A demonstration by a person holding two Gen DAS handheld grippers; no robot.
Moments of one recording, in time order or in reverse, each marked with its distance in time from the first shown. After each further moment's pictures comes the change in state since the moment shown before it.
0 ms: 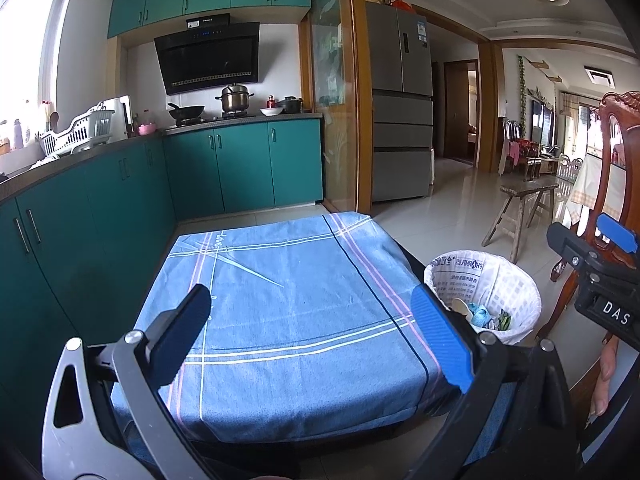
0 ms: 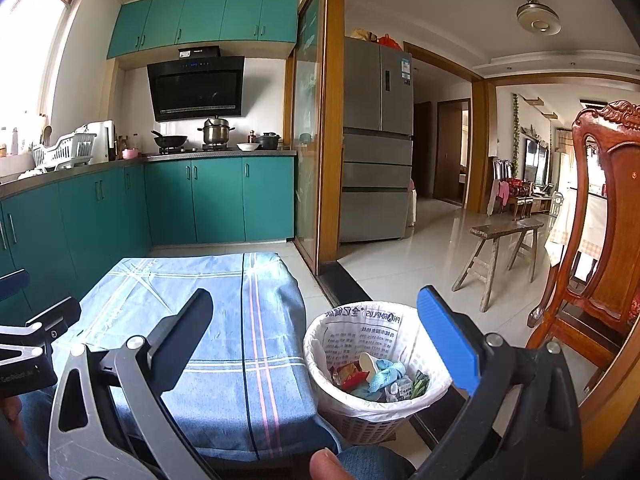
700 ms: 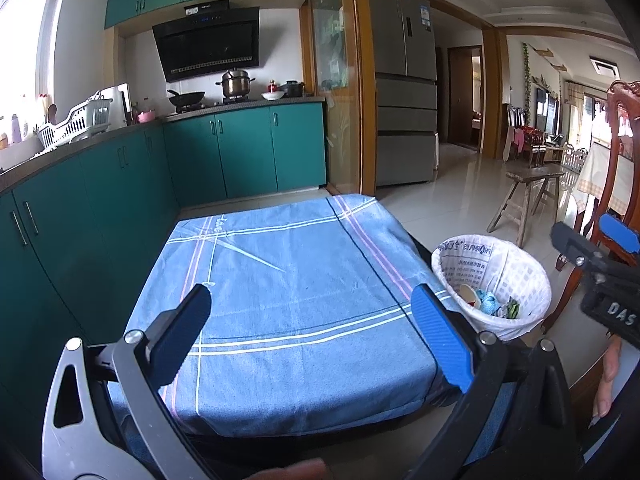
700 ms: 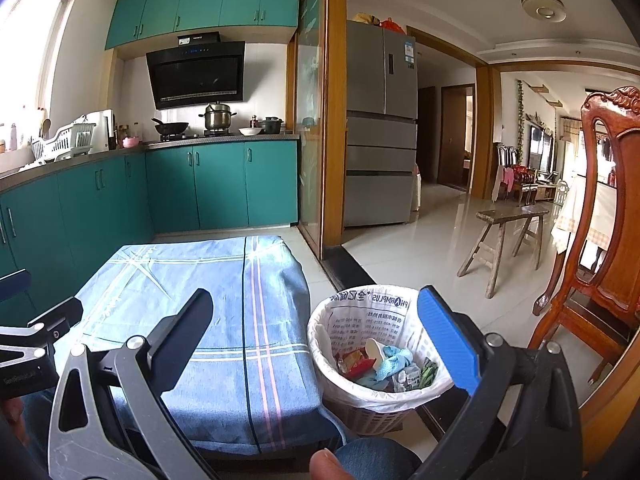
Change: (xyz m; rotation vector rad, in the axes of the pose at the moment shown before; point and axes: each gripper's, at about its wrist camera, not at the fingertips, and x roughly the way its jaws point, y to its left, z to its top) left arm 0.025 -0.002 -0.005 0.009 0.064 0.021; right arm 0.019 -0.004 -0.008 0.009 0.062 0.021
